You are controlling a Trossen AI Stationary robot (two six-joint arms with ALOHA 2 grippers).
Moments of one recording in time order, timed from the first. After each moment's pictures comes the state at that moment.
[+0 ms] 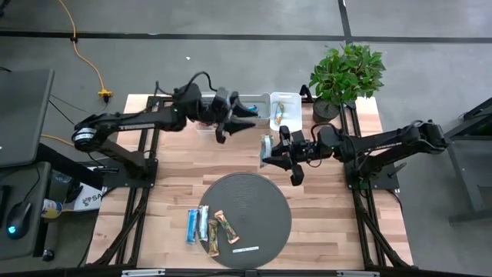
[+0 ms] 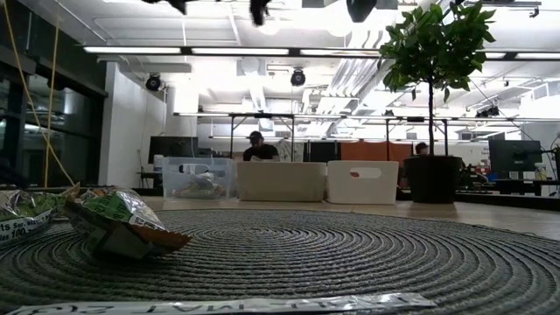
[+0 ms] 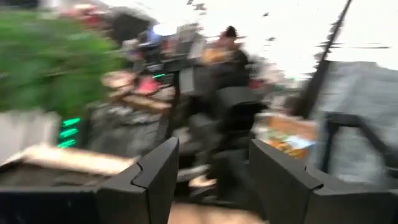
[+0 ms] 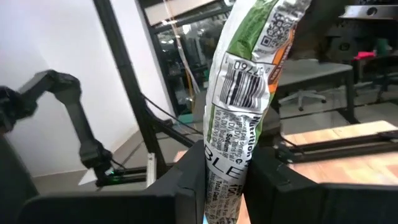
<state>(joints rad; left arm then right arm) 0.30 1.38 1.13 0.43 0.47 -0.36 0.06 1.22 0.80 0.51 -0.12 0.27</state>
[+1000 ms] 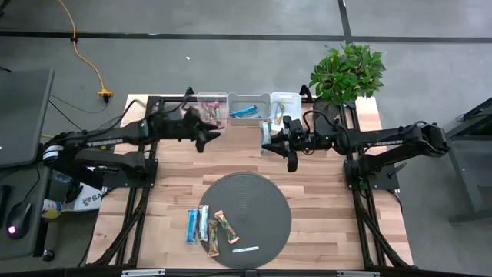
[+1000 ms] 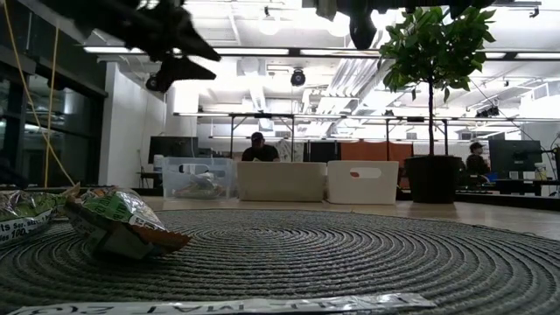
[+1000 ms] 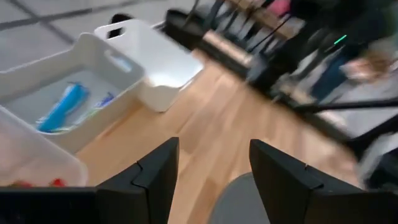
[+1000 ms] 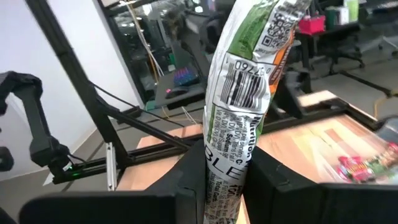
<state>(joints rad) 0.33 0.92 0.66 -0.06 0.10 -0.42 -0.08 1.20 0.80 0.37 -0.12 0.30</state>
